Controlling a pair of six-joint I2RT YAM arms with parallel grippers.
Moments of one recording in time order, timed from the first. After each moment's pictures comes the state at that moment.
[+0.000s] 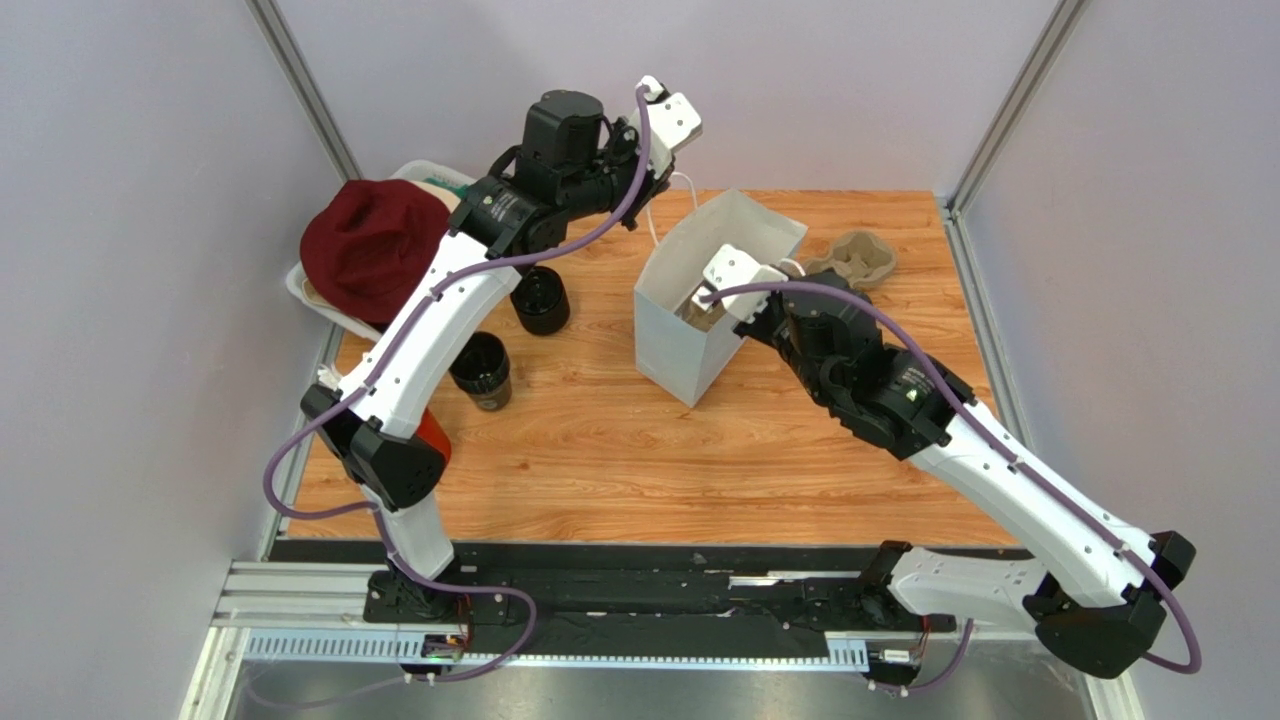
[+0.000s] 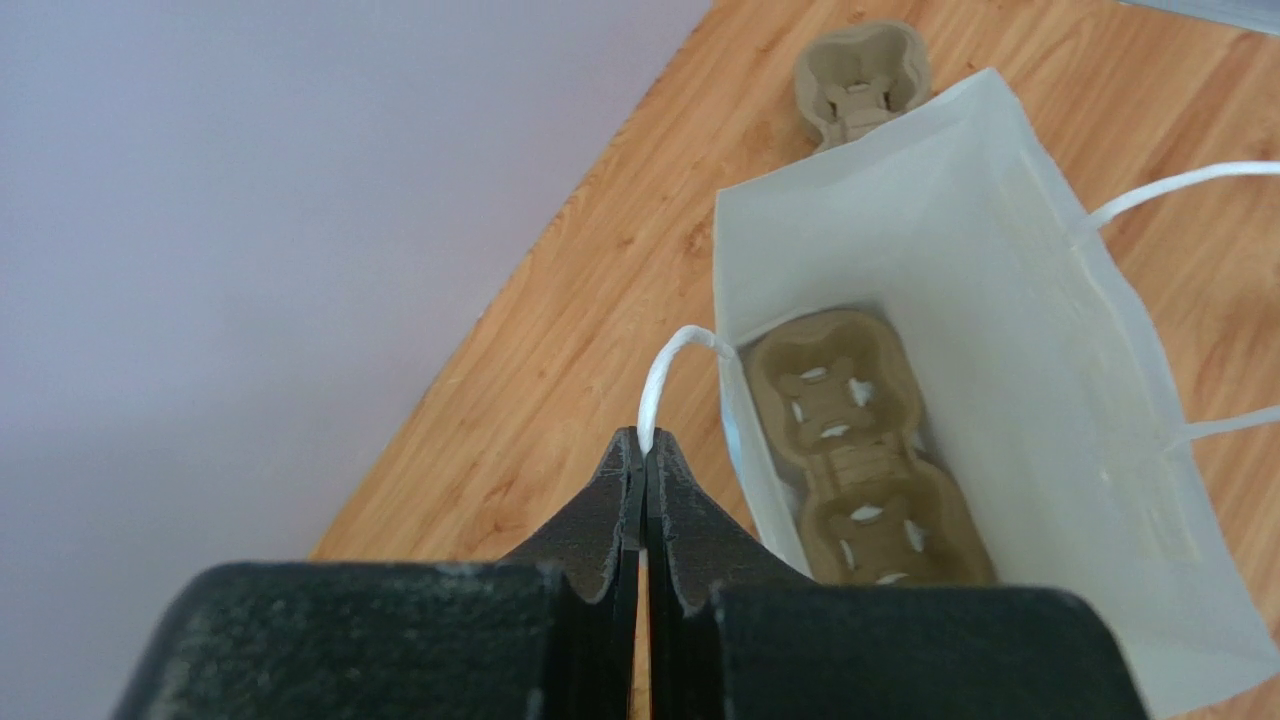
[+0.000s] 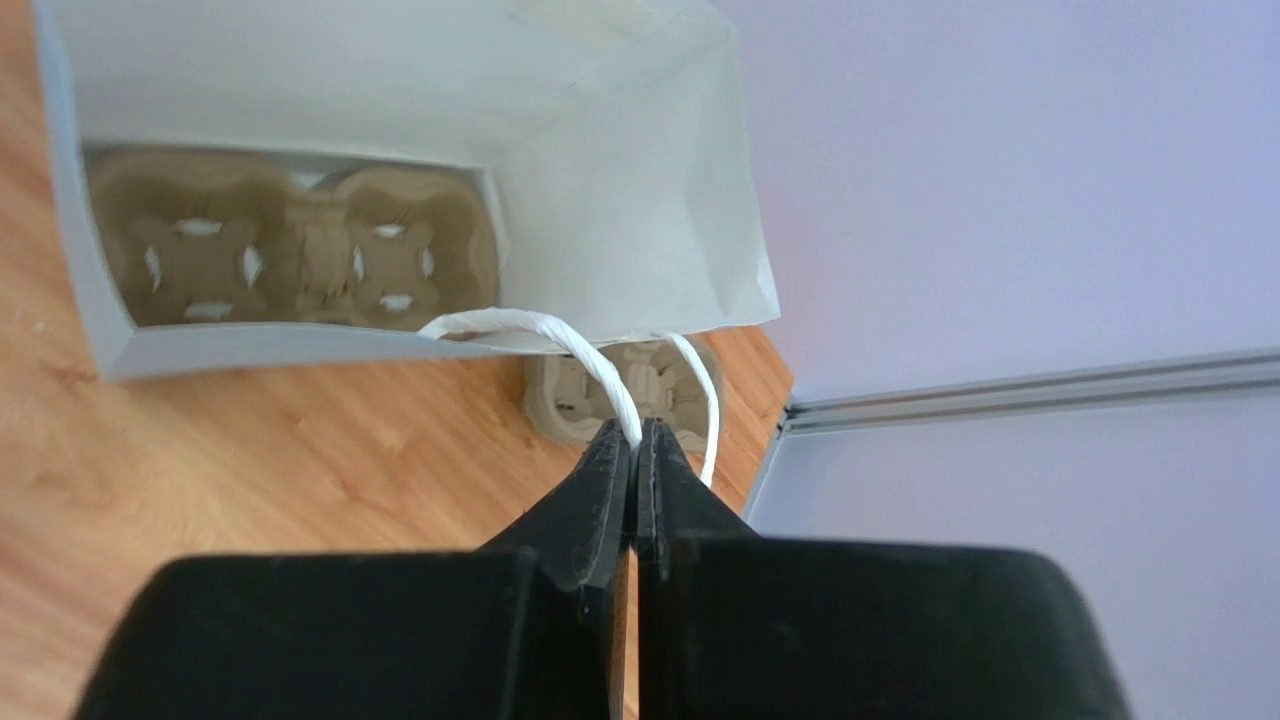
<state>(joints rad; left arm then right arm) -0.63 1.77 2.14 -0.68 0.21 0.39 0.86 1.09 1.28 -0.58 0.53 -0.64</state>
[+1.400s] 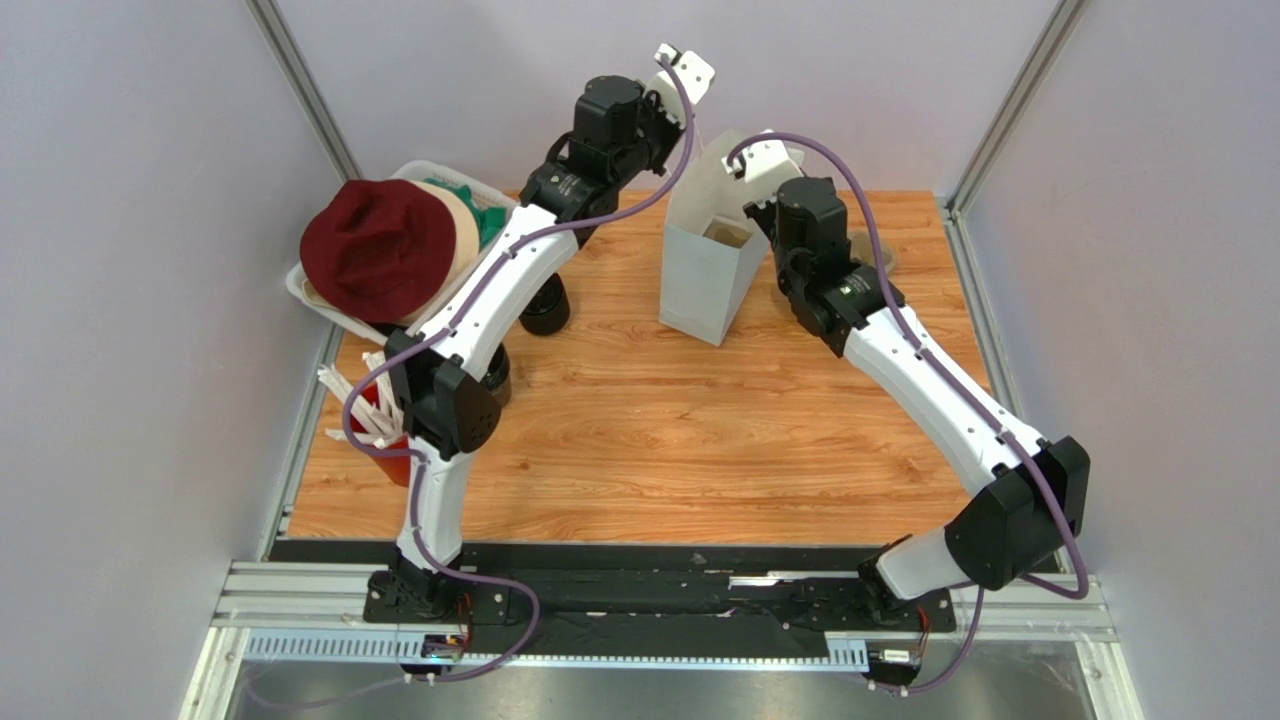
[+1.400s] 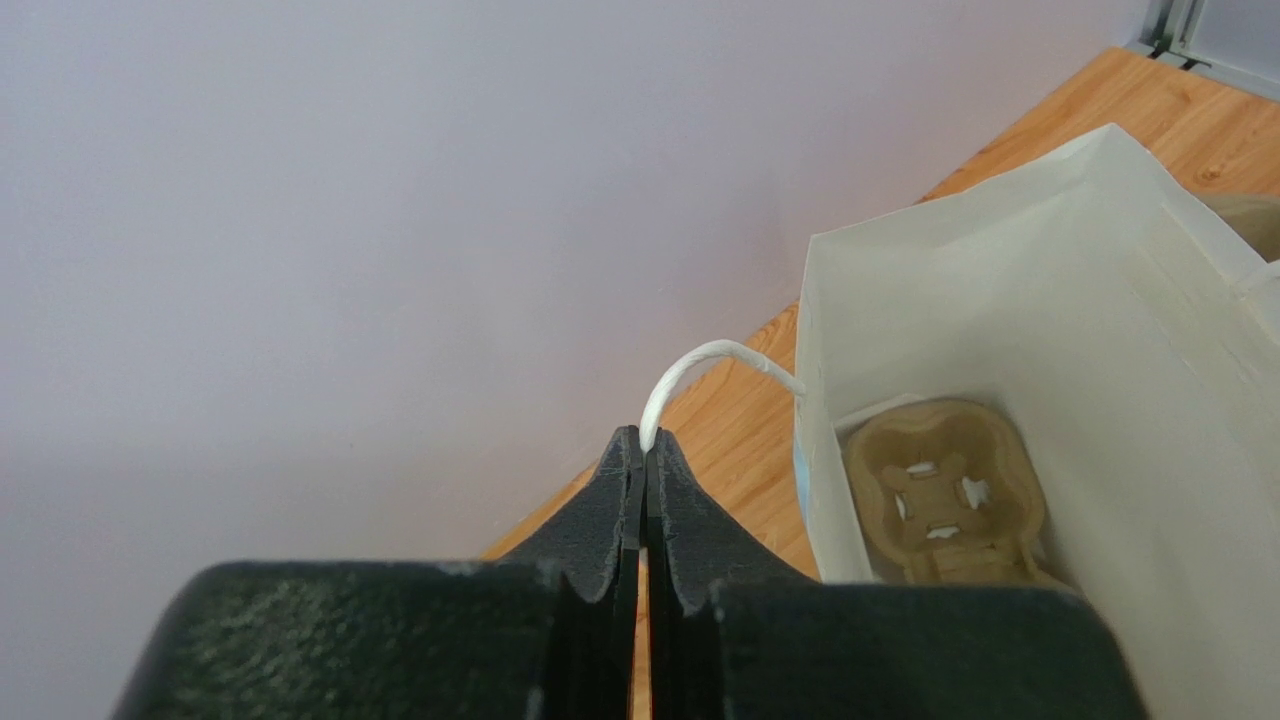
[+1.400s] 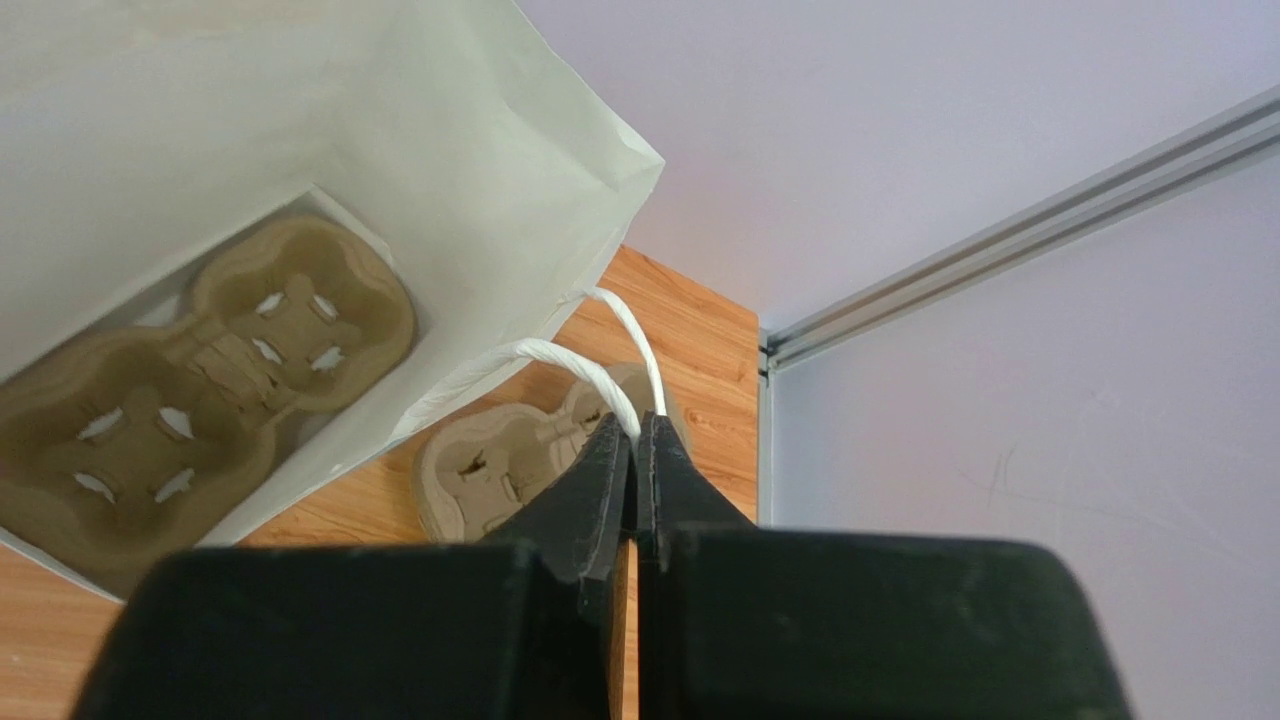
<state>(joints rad) -0.58 2.09 2.31 -0.34 -0.04 0.36 0.51 1.45 1.40 -0.17 0.56 -0.50</state>
